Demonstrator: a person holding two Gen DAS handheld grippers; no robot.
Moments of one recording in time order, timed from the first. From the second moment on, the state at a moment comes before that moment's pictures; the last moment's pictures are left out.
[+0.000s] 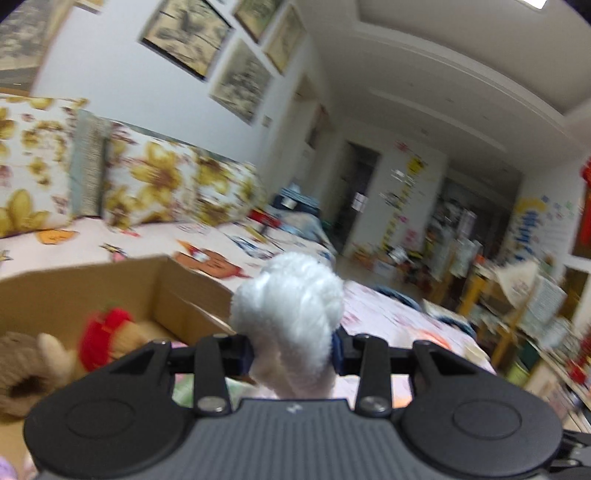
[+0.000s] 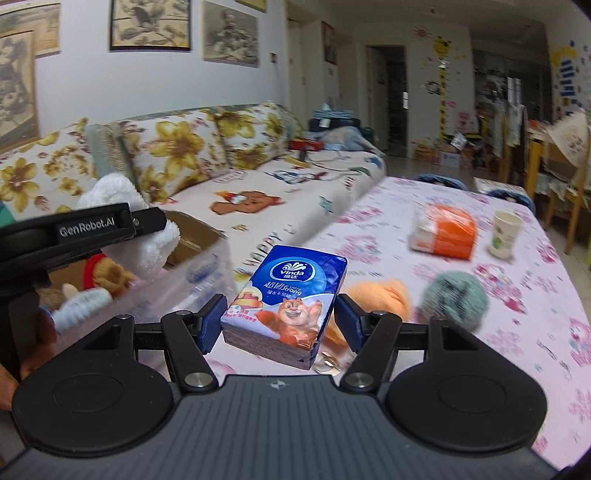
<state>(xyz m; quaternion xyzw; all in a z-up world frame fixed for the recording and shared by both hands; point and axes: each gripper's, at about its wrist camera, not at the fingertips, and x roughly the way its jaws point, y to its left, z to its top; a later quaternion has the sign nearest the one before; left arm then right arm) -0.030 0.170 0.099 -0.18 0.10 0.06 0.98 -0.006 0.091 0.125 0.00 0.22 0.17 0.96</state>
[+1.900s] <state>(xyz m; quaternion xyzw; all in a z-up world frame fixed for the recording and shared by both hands) -0.036 0.189 0.101 -0.15 0.10 0.25 0.95 0.008 0.107 0.127 0.03 0.21 0.13 0.97</state>
